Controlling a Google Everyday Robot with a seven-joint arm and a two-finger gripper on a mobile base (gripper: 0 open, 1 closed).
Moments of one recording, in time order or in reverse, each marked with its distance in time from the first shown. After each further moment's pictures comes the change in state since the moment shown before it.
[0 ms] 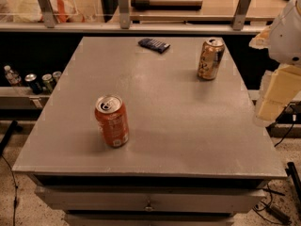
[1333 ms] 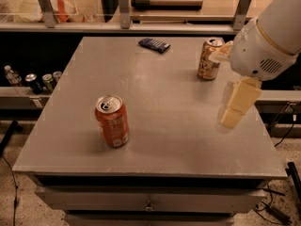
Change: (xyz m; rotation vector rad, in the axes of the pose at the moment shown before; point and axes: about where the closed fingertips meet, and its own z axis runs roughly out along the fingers) arm -0.058 0.016 0.043 -0.121 -0.218 -0.081
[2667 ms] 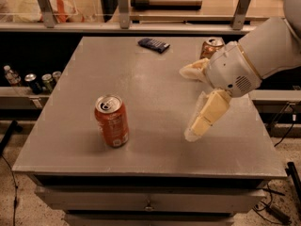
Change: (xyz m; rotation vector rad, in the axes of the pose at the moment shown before) arm -0.052 0.017 0.047 -0.157 -0.369 0.032
